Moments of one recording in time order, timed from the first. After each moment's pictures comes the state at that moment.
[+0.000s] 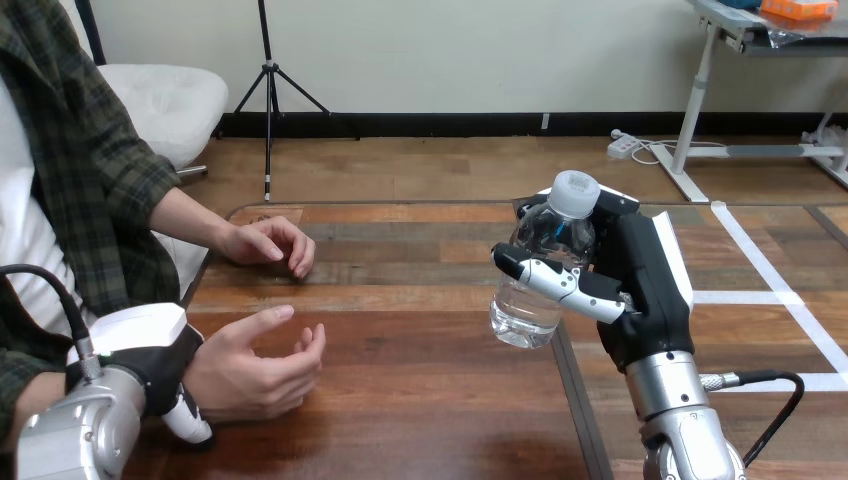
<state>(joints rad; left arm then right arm) -0.08 0.56 -0.19 -0.04 0.98 0.38 -0.58 -0.17 -0.05 -0.05 0.39 0.04 -0.54 0.14</state>
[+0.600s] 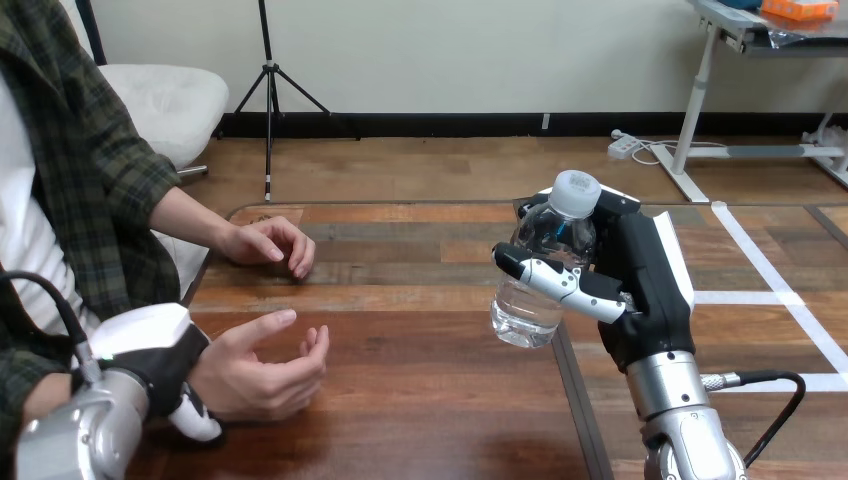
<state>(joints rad) -0.07 0.55 -0.19 -0.03 0.90 0.37 -0.53 -0.17 -0.05 -0.05 0.39 0.04 -0.54 0.14</state>
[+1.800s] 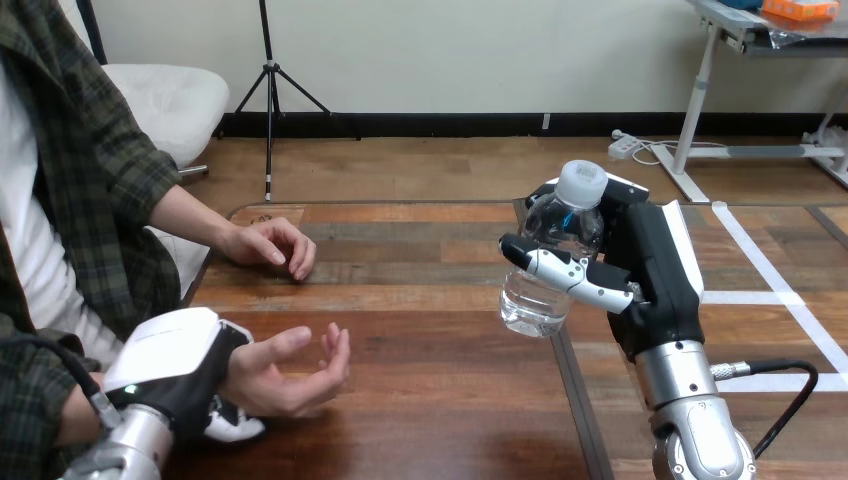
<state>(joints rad) 0.04 0.53 -0.18 0.05 0.77 0.10 -0.11 -0.19 -0.08 -0.05 0.39 0.03 -0.54 0.12</state>
